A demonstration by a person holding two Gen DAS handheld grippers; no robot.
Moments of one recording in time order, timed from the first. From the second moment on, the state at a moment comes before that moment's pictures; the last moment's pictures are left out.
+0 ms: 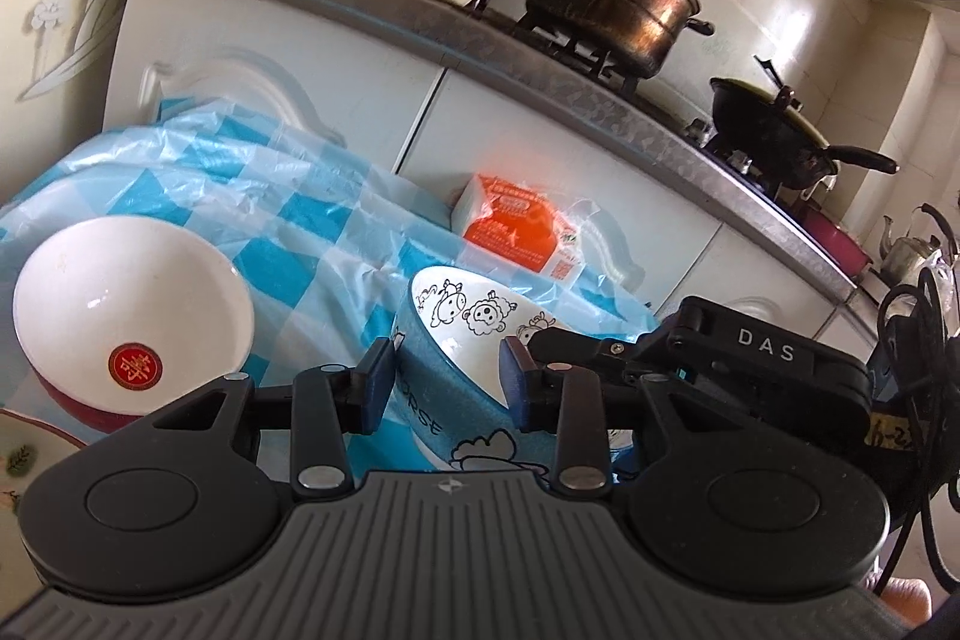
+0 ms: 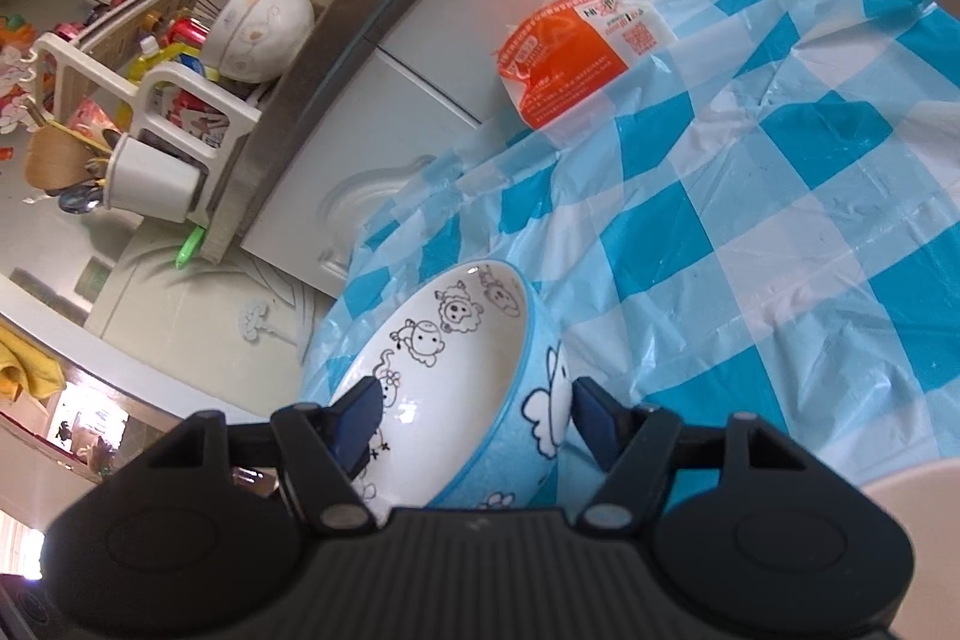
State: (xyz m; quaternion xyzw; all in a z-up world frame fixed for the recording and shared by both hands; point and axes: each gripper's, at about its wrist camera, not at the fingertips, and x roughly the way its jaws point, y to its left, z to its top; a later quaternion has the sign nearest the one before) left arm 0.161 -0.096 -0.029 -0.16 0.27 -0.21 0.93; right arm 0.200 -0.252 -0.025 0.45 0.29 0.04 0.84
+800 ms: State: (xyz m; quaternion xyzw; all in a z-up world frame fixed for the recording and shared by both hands) left arm 0.083 -0.123 -0.002 -0.13 0.25 -0.30 0.91; right arm 0.070 -0.265 -0.002 0.49 0.18 0.00 0.86
